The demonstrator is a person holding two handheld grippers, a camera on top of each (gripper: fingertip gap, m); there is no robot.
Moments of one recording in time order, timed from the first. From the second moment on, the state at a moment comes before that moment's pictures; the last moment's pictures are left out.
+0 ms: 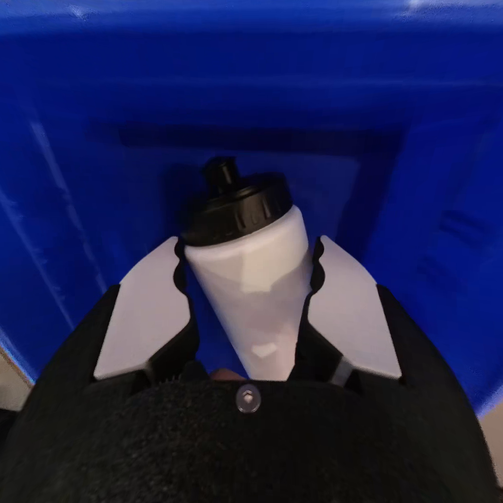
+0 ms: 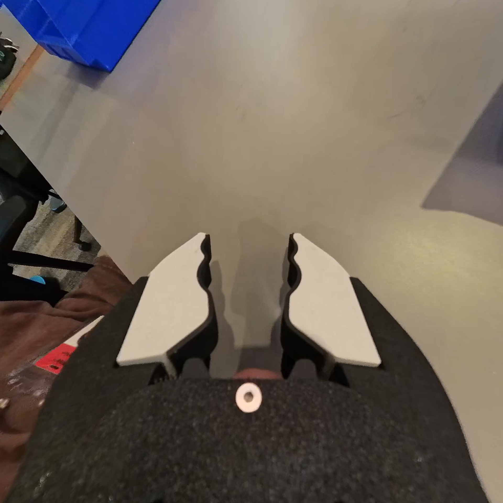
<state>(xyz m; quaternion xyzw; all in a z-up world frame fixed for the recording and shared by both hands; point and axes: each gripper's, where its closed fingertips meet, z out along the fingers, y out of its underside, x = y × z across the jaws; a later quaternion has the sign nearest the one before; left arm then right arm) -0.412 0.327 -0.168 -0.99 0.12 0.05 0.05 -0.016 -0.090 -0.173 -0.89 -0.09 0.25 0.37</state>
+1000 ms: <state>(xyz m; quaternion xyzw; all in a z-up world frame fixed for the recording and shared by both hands) -0.211 0.257 0.084 -0.79 0.33 -0.13 0.50 -0.026 -0.073 -0.137 -0.84 -0.10 0.28 0.45</state>
